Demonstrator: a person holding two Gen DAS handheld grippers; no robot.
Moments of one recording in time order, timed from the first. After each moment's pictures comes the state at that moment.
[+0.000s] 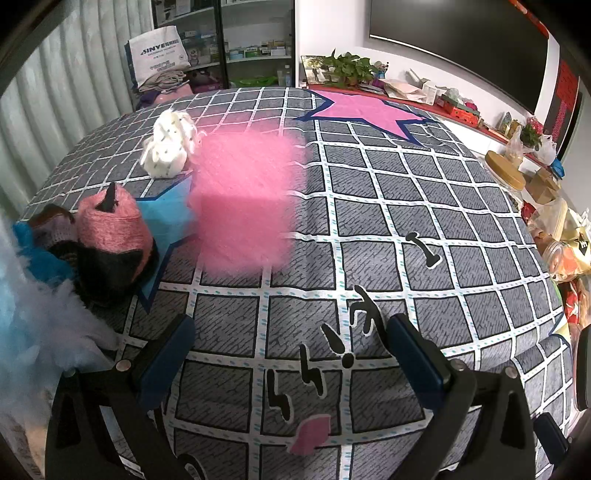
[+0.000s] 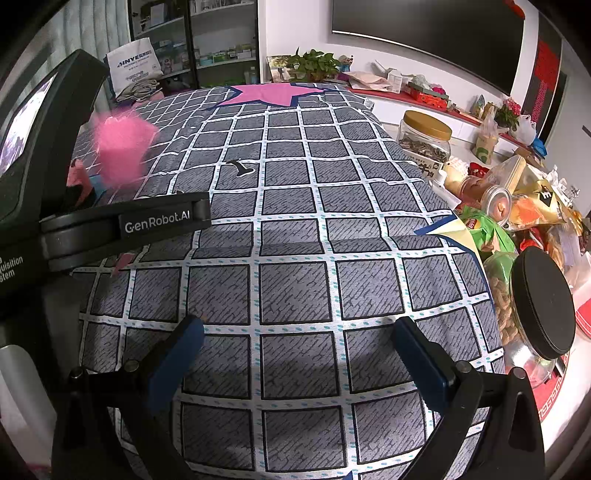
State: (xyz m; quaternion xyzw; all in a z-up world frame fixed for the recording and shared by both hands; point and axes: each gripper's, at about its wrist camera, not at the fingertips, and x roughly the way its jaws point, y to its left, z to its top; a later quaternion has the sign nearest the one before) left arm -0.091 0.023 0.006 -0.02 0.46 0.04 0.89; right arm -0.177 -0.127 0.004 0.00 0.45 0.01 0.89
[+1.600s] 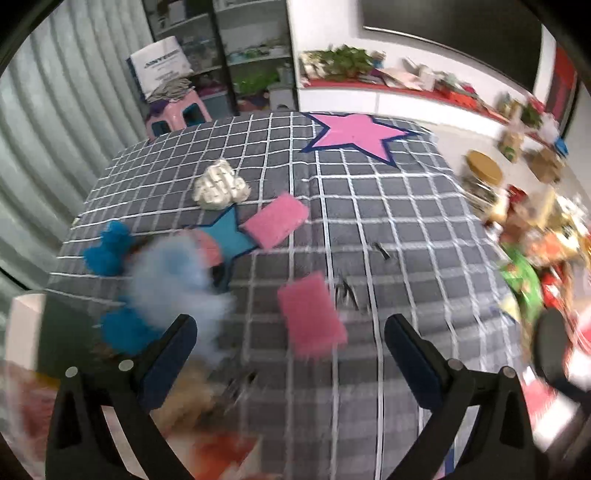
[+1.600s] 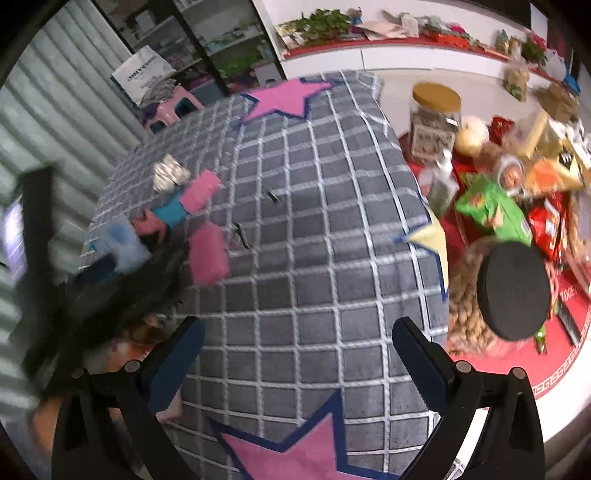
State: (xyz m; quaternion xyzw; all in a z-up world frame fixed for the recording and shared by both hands) left arm -0.145 0.015 0.130 0.03 0.50 0.05 0.86; right arm -0.174 -0.179 0.120 0.11 0.54 0.10 0.83
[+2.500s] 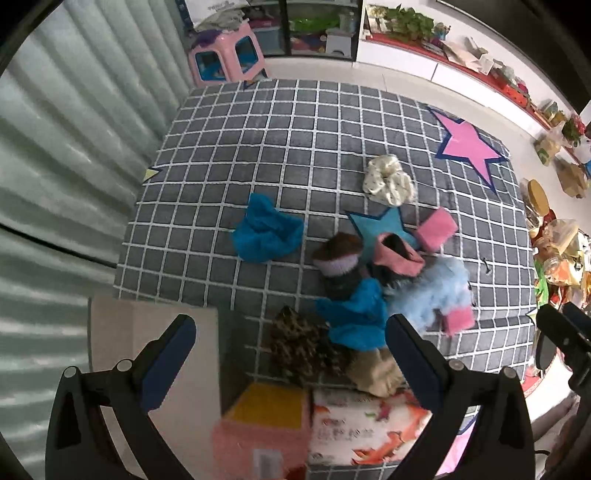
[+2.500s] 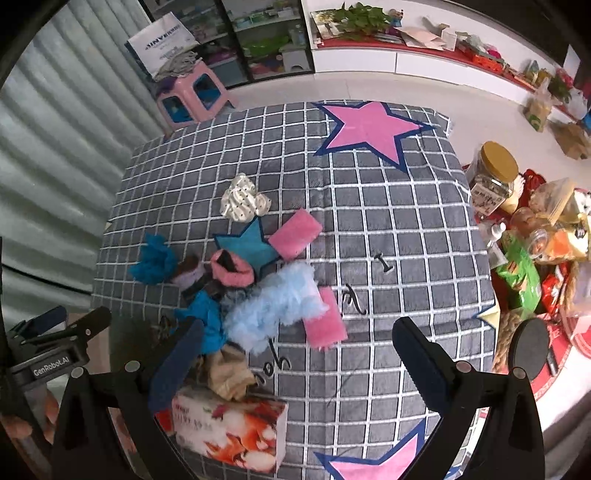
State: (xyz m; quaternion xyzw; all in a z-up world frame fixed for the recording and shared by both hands) left arm -0.098 0.240 0.189 -0.04 0.62 0.09 0.78; right arm -0.081 -0.017 0.197 0.05 0.58 0.09 0.81
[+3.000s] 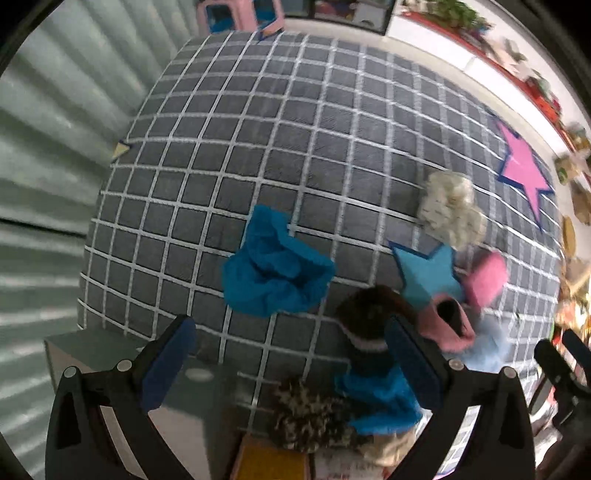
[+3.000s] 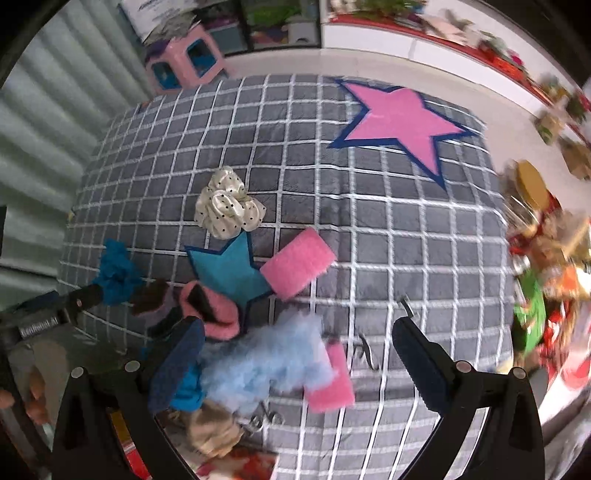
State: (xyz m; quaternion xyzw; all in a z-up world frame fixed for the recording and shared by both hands) left arm -0.015 0.288 0.105 -0.10 0.67 0.12 0.72; right arm 0.004 0.024 0.127 -0.02 0.62 0.10 0.77
